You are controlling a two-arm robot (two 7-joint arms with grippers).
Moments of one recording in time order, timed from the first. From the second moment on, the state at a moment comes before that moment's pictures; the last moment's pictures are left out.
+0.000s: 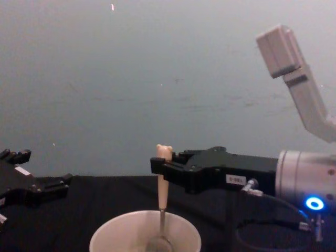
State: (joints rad) left arm -0.20 0.60 0.45 -1.41 -0.25 -0.12 0.03; right arm 0.43 0.35 -0.59 -1.36 0.43 0.07 0.57
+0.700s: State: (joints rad) left arm -0.20 0.60 0.45 -1.41 -0.25 -0.12 0.03; right arm 0.36 0.43 -0.61 -1.48 0.48 0.09 0.62
